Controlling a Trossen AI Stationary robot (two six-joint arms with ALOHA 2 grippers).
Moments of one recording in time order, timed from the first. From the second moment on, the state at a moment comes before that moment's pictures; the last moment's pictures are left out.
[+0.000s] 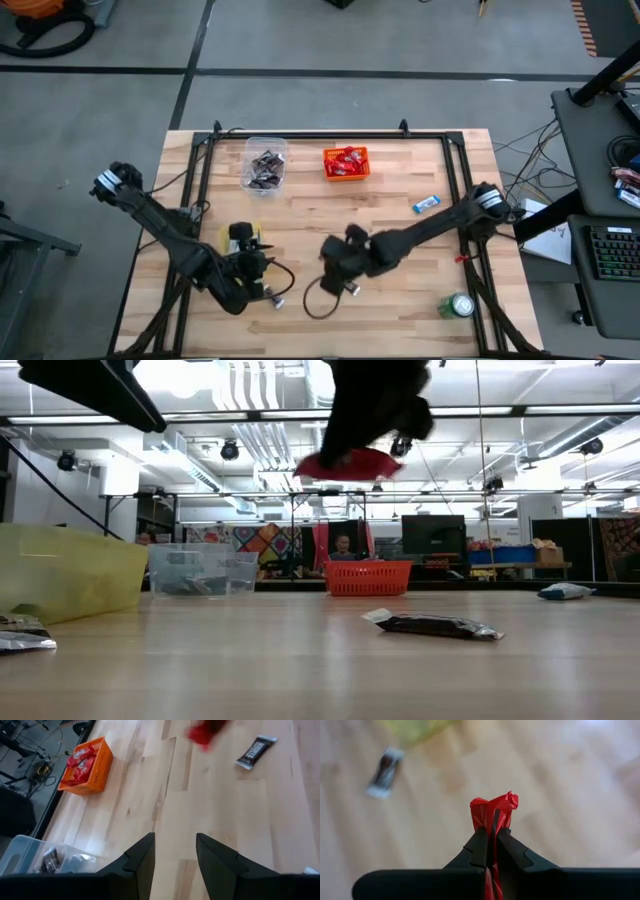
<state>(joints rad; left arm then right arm) -0.73 1.41 1.02 -0.79 -0.84 -0.58 0.36 1.92 1.58 -0.73 0.35 0.75</state>
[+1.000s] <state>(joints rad) -0.76 1.41 1.02 -0.89 -0.84 -0.76 -0.47 1.99 1.57 -0.65 0.24 -0.01</state>
